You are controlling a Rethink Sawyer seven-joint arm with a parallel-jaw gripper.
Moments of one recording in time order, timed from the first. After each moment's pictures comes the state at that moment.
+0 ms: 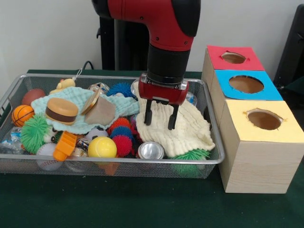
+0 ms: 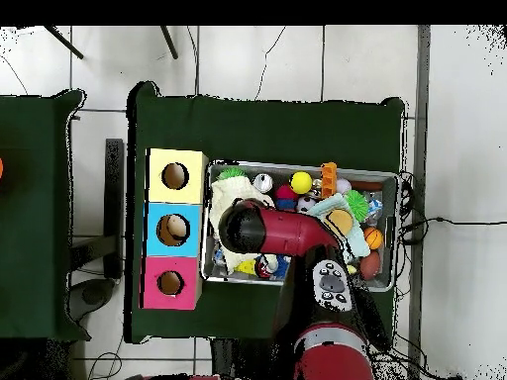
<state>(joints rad) -0.18 -0.49 -0.06 1.63 -0.08 0.29 1.83</state>
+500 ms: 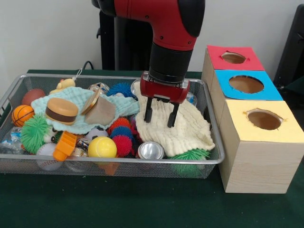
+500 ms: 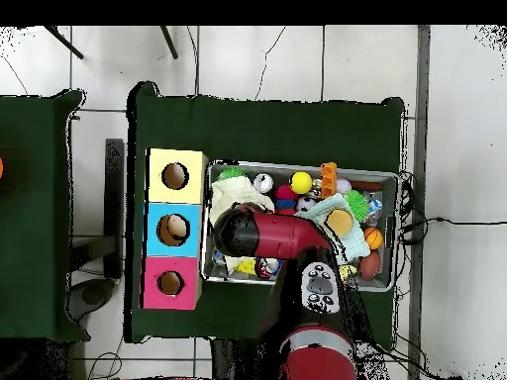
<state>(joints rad) -0.13 -0.48 -0.11 1.63 -0.08 0.29 1.83</state>
